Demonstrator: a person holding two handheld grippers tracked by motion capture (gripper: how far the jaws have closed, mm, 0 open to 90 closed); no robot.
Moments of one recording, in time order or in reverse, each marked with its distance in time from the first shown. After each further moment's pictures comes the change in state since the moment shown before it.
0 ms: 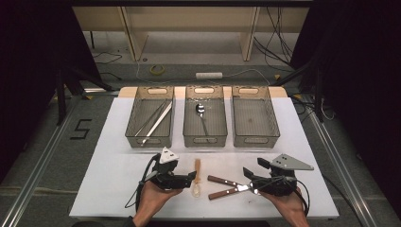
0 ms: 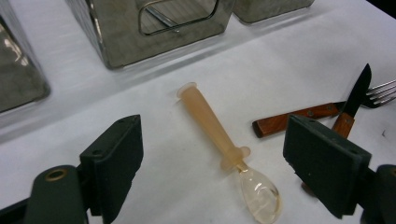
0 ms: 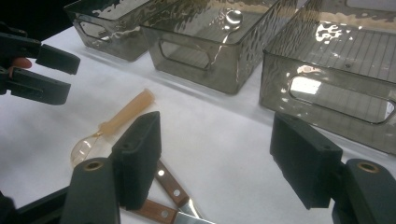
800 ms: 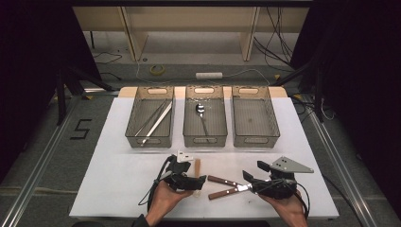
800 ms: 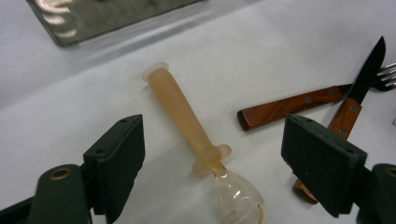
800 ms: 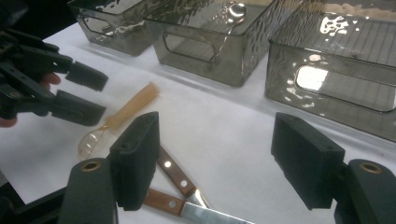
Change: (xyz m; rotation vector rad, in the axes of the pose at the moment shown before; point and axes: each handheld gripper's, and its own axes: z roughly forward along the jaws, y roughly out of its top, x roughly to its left) left arm -0.018 -0.001 0.034 0.137 0.000 0.001; right arm 0.003 -0.005 -0.001 0.014 0.009 0.014
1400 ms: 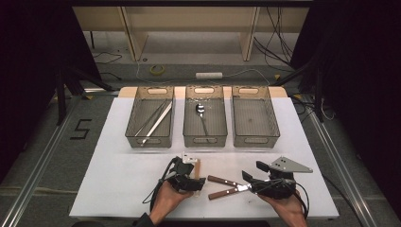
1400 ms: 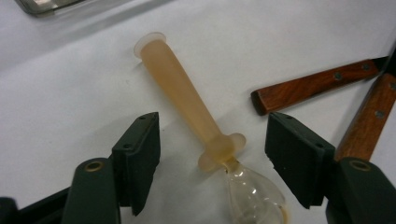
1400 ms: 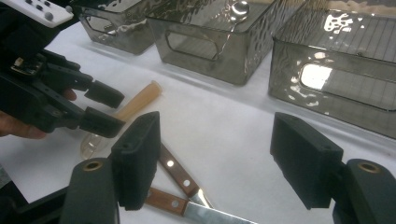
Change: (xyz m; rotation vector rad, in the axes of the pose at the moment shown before) left arm 0.001 -0.005 0.019 0.066 0.016 0.035; right arm 0.000 0.000 0.002 0.006 0.010 0.002
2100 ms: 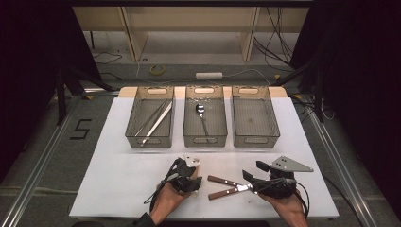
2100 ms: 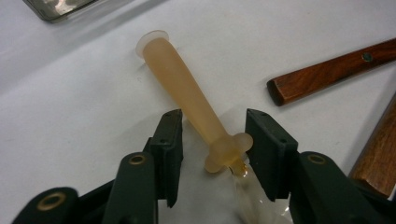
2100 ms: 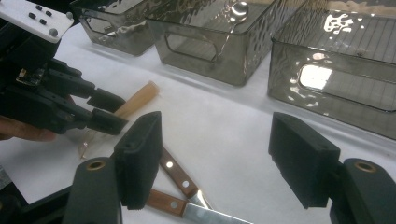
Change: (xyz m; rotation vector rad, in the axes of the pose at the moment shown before) left arm -0.004 -0.002 0.002 0.013 0.077 0.068; right arm -0.002 0.001 0.000 -0.001 0.003 0.004
